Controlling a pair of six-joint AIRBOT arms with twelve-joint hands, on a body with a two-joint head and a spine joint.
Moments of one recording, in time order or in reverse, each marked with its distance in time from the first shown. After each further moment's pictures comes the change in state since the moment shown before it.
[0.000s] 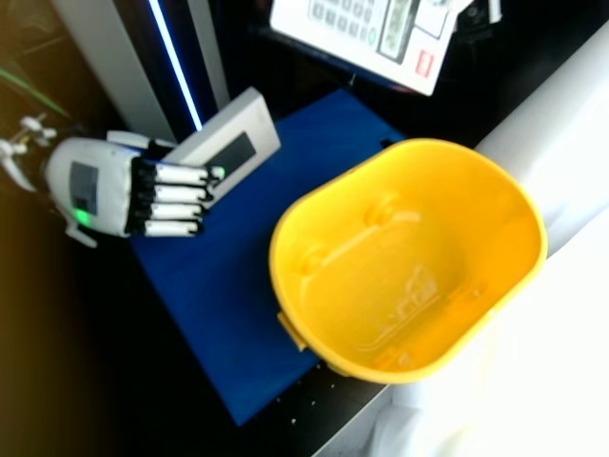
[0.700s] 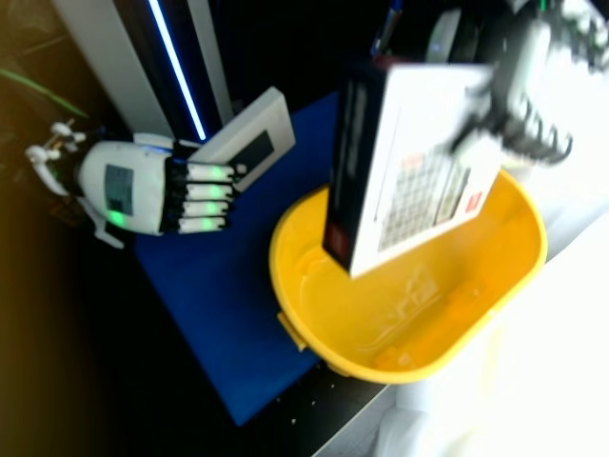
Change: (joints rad) left arm -0.076 -0.427 0.411 0.018 0.533 0.085; right arm 0.058 -0.037 0.026 -0.035 0.060 0.000
